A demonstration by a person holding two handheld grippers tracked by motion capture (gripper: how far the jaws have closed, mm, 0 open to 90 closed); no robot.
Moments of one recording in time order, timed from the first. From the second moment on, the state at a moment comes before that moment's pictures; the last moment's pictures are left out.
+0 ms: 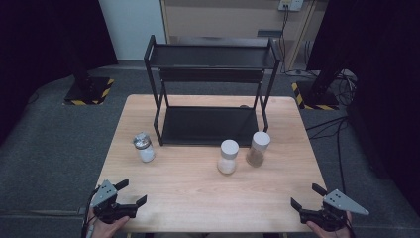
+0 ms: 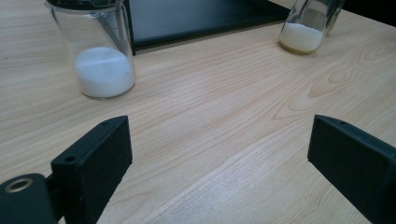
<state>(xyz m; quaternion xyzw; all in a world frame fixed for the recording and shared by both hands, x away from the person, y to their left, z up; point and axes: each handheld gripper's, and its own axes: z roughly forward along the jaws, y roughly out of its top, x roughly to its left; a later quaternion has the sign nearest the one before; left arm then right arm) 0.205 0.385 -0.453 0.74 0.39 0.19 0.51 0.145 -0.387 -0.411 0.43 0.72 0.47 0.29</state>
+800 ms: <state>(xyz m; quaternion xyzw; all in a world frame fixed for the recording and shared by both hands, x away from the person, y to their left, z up) 0.204 0.384 -0.452 0.74 0.39 0.19 0.51 0.149 -0.386 -0.409 0.42 0.73 0.46 0.28</state>
